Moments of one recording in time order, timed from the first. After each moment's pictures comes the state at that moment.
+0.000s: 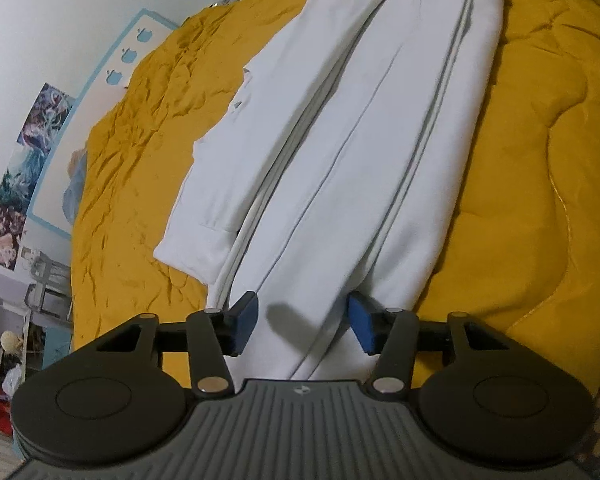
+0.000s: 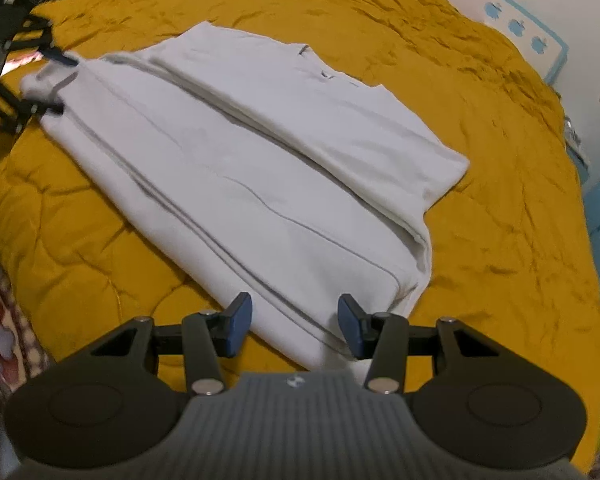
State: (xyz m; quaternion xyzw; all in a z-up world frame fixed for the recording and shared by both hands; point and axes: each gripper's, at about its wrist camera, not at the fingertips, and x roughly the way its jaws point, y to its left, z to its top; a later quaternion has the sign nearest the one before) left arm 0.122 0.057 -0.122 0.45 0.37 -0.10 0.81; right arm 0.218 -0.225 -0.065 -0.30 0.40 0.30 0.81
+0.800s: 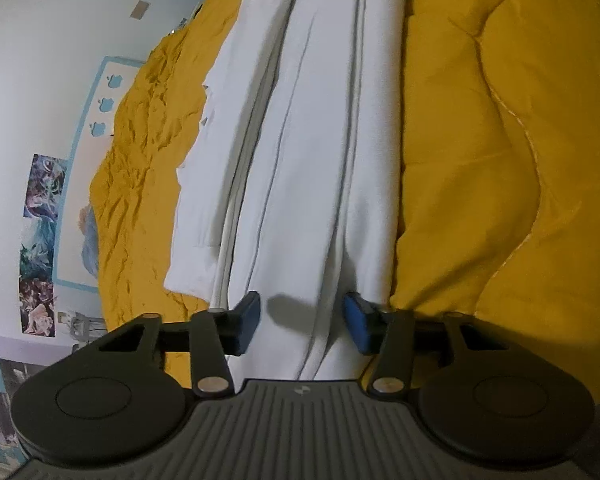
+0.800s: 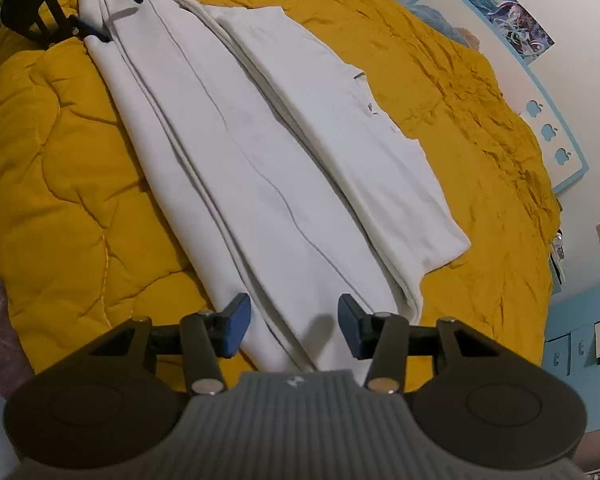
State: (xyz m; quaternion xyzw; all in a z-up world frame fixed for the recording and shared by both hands) left arm 0.112 0.041 -0.162 0.56 0.34 -0.12 0.75; right arm 0.197 -0.199 -0.081 -0.45 0.31 0.33 0.77
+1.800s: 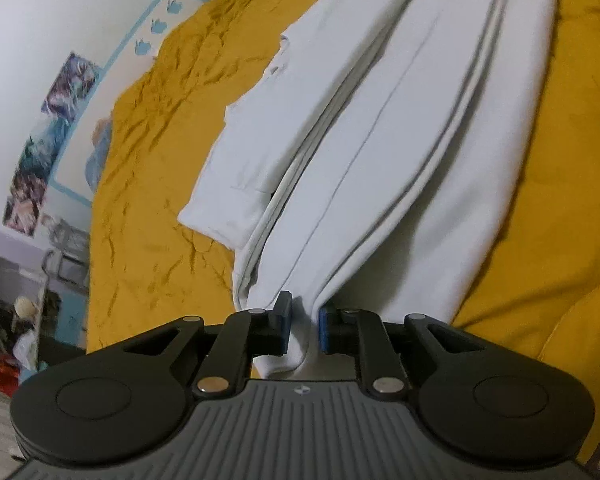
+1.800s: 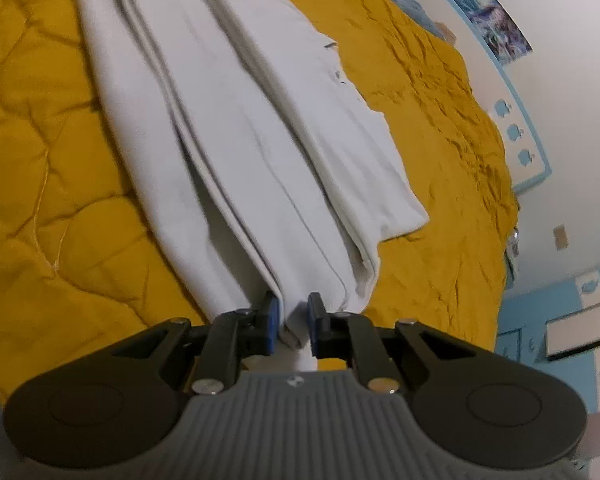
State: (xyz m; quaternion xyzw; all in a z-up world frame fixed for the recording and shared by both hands) left arm 0.133 0.068 -0.130 0.44 0.38 -0.05 0.81; right arm 0.191 -0.223 -0.106 -0.52 0.28 0.27 0.76
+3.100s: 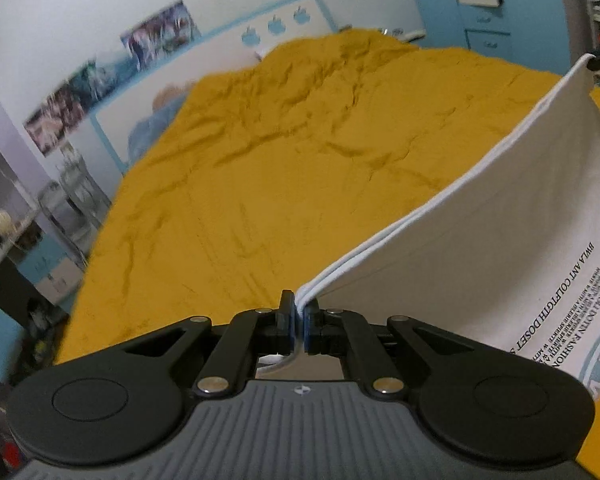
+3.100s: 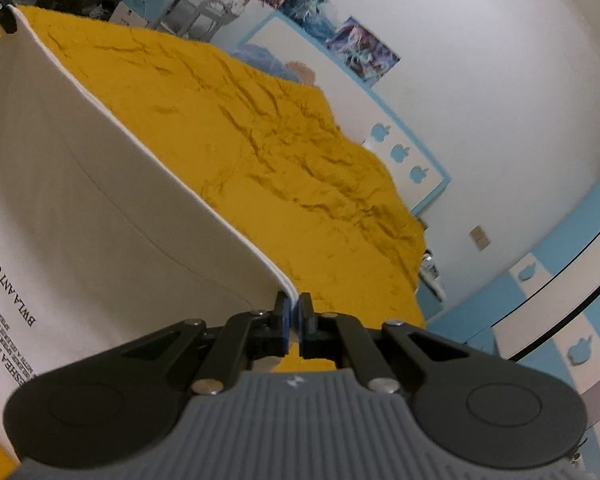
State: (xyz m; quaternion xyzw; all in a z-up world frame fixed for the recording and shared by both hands) left arm 0.357 0.150 -0.011 0.21 0.35 0.00 0.91; right arm 0.423 -0.163 0.015 -0.41 0.19 0.16 0.88
